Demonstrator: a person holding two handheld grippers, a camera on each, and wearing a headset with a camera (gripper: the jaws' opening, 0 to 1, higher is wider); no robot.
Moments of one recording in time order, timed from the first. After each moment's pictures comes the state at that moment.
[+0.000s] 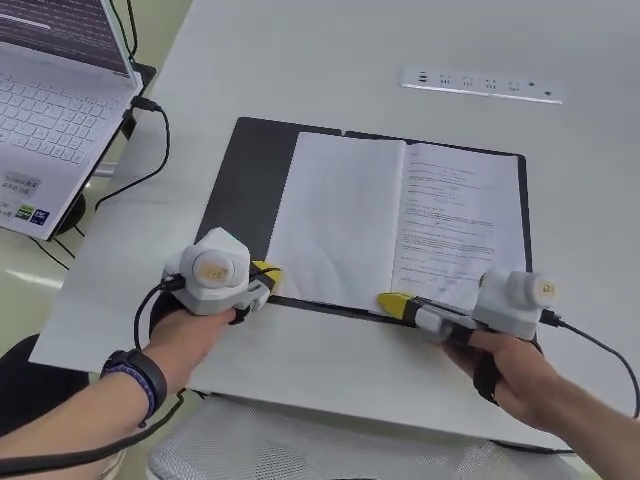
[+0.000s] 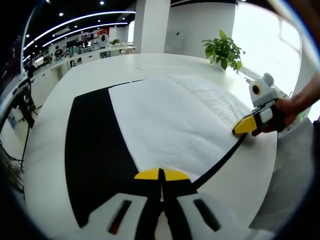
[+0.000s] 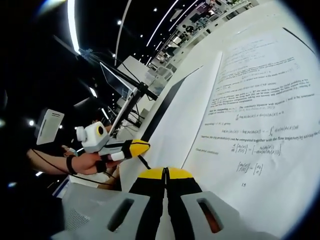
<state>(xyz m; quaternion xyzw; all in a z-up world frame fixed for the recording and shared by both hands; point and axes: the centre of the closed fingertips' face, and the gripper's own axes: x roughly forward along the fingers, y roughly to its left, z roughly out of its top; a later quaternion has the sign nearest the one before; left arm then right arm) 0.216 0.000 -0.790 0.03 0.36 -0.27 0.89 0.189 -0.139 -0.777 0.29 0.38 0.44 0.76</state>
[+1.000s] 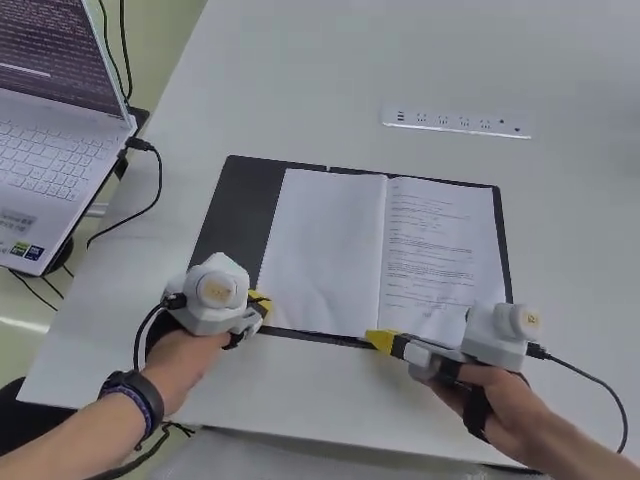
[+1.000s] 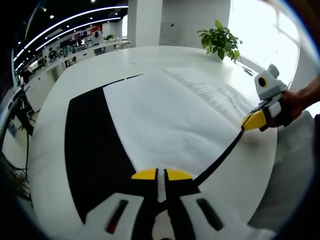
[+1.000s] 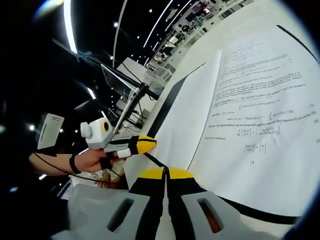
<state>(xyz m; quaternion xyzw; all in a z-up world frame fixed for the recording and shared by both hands) 0.216 -0.005 -0.788 0.07 0.38 -0.28 0.88 0.169 -0.140 -0.764 0.29 0.39 0.44 0.76</state>
